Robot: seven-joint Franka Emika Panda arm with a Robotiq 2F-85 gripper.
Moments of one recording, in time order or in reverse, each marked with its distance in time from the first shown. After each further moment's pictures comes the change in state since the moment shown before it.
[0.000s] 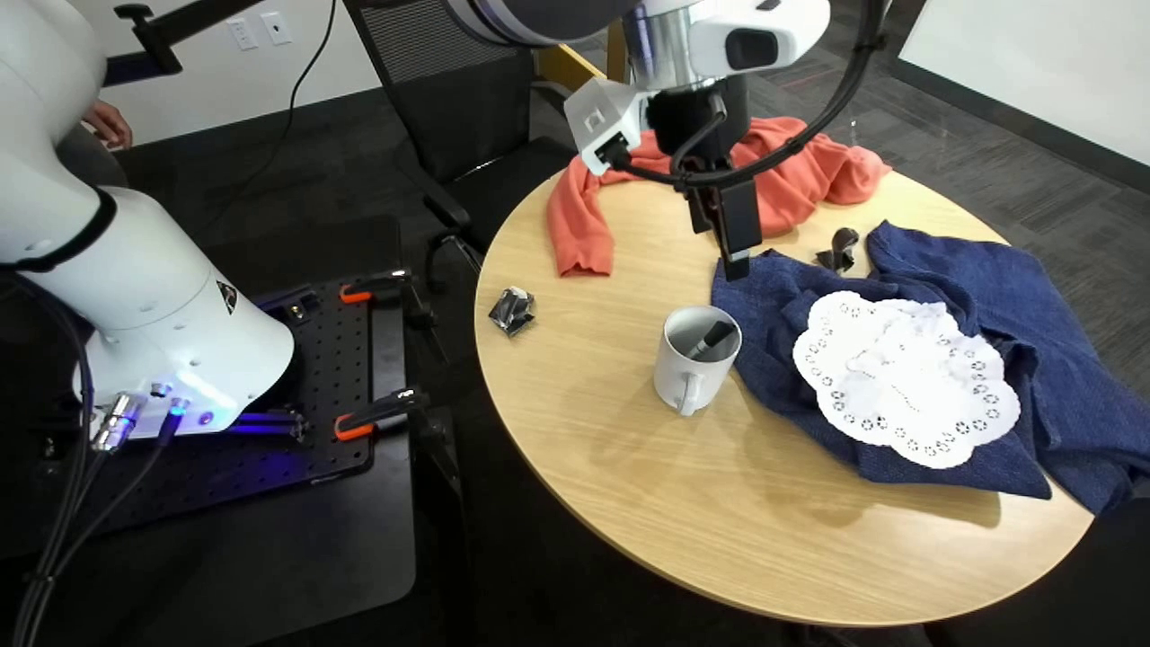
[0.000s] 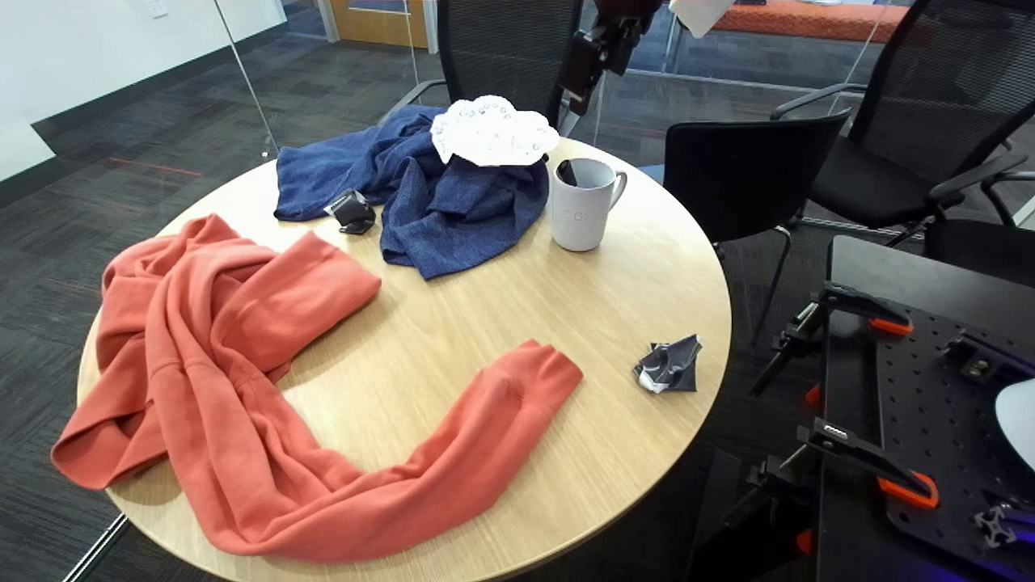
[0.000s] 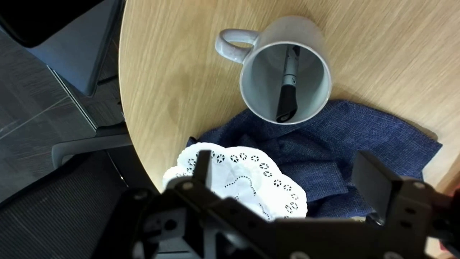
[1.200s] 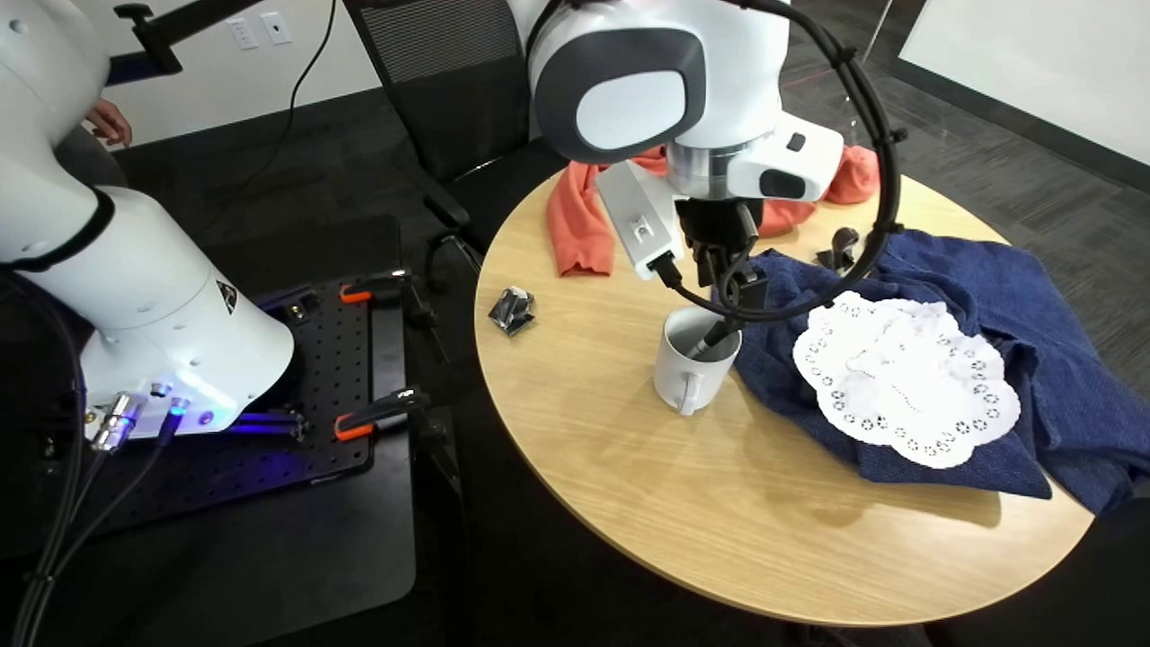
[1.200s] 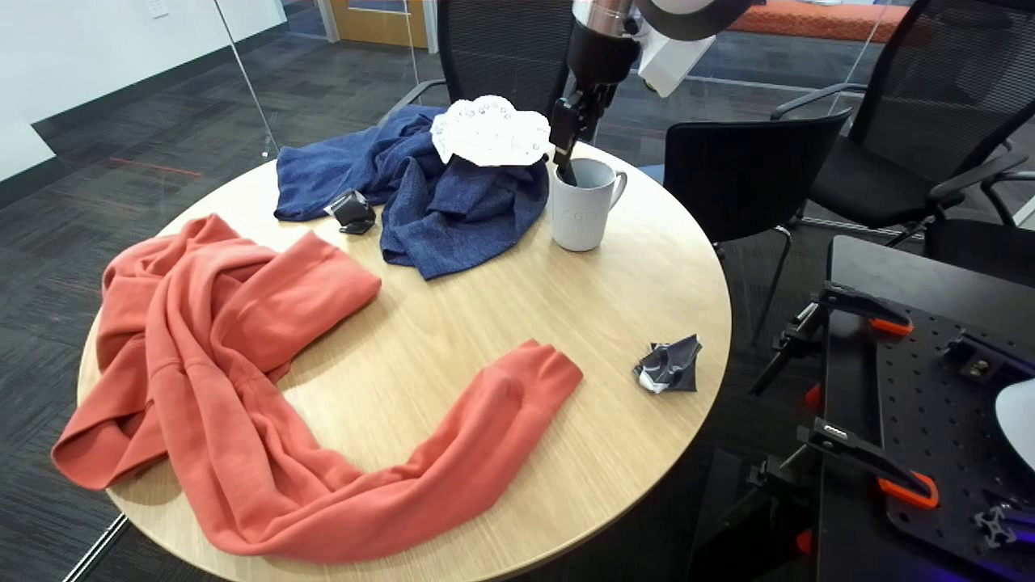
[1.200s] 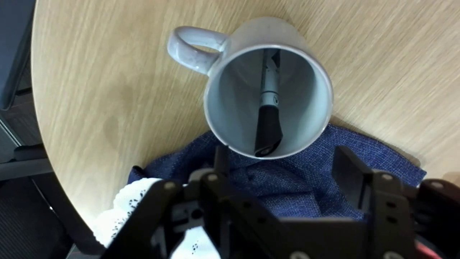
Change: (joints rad) arm -0.032 0.233 0.013 0.088 0.405 0.122 -0.426
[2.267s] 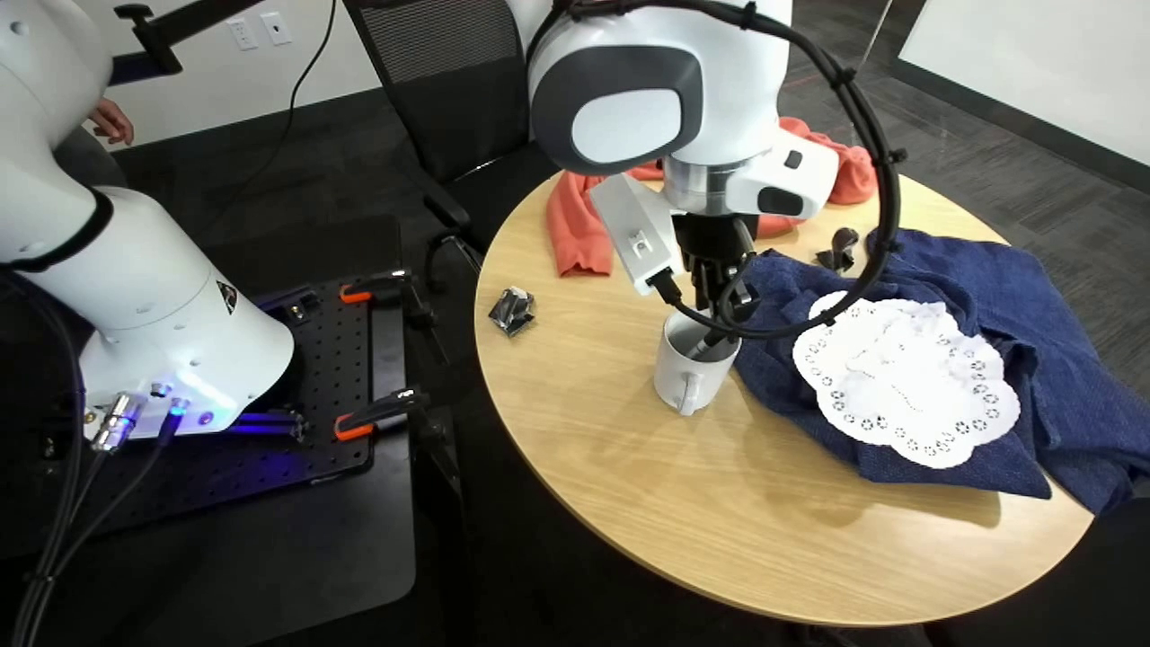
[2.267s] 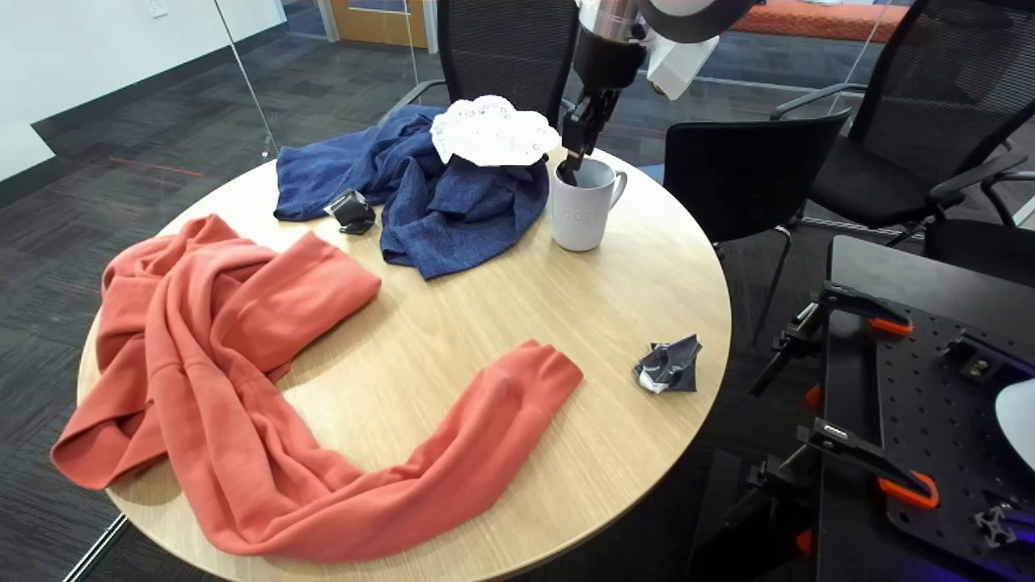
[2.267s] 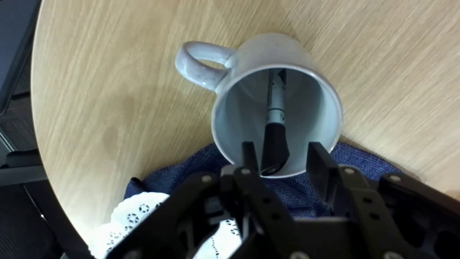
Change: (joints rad) arm -0.023 0.009 0.010 -0.005 0.018 -0.014 -0.058
